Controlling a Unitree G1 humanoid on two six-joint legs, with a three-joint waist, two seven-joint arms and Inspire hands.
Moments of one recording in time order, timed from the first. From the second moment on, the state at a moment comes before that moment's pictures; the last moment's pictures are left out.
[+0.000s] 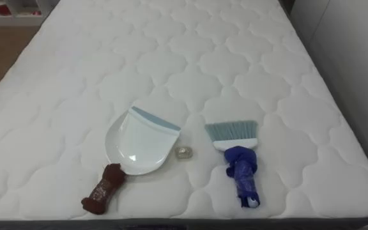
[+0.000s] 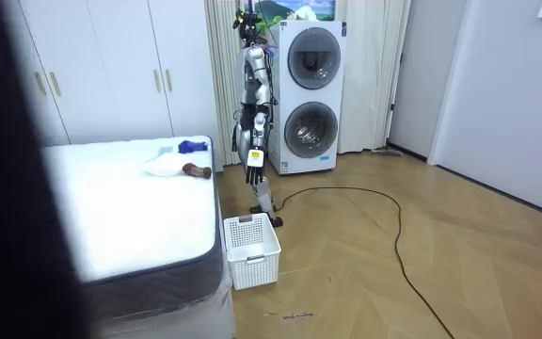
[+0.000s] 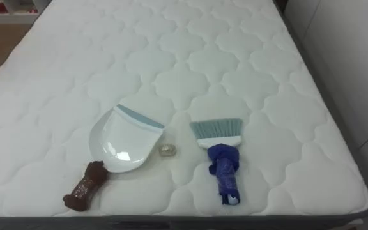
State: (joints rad) left arm 0.23 0.21 0.09 1.10 0.42 0.06 0.06; right arm 0.12 -0.26 0.02 1.25 -0.38 0.02 0.00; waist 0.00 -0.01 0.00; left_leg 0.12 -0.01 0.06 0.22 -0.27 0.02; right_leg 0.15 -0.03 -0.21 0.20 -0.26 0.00
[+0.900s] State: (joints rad) left arm 0.21 0.22 0.15 0.92 0.38 -0.10 0.31; right arm 0.11 -0.26 -0.02 1.24 -0.35 -0.11 -0.14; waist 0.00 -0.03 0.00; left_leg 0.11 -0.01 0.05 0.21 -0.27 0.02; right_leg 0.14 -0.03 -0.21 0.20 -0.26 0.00
